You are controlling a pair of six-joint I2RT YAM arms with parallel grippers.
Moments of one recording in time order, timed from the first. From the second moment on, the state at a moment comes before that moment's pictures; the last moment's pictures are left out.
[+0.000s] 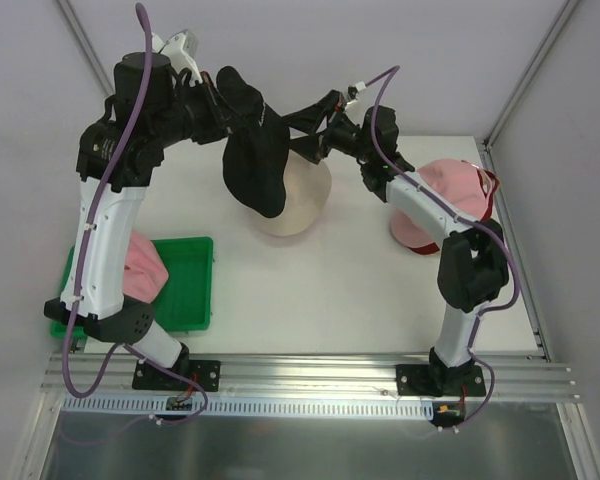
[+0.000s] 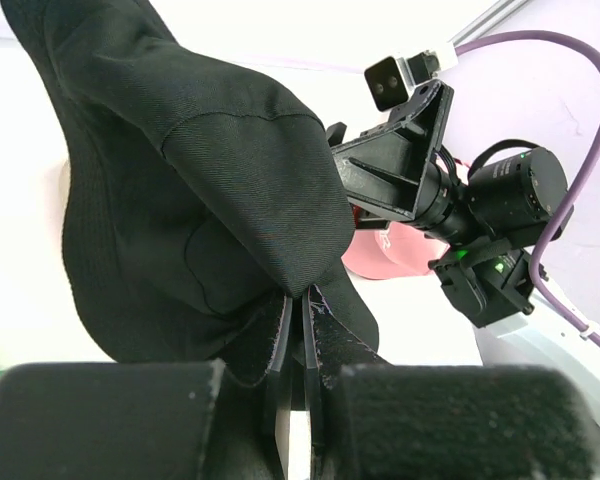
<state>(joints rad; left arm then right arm) -0.37 1.56 2.28 -1.07 0.16 -0.52 0.48 1.87 1.59 0.38 -0.63 1.38</state>
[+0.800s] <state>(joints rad) -0.37 1.58 2.23 -1.03 0.10 -0.51 0.46 1.87 1.53 0.33 -0.61 1.30</state>
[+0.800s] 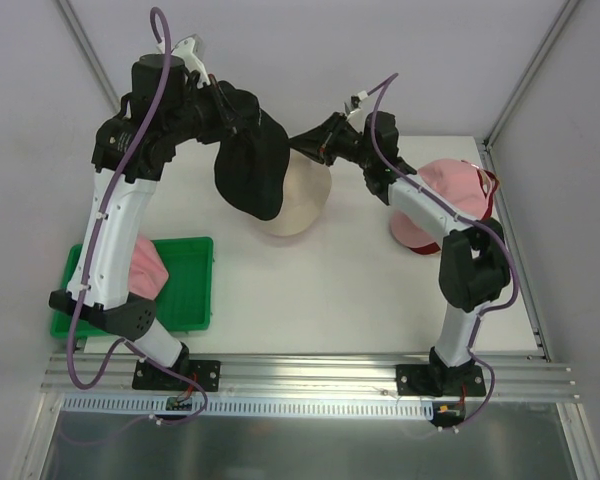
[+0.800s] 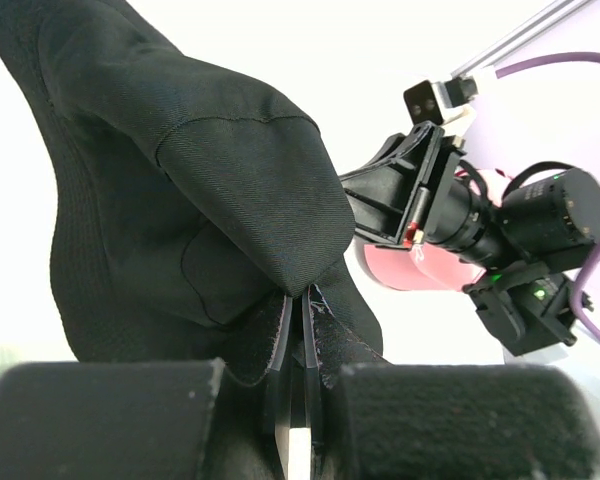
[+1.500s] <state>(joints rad) -0.37 1.59 2.24 -0.95 0.19 -0.52 0.45 1.85 1.50 0.32 -0.62 1.27</state>
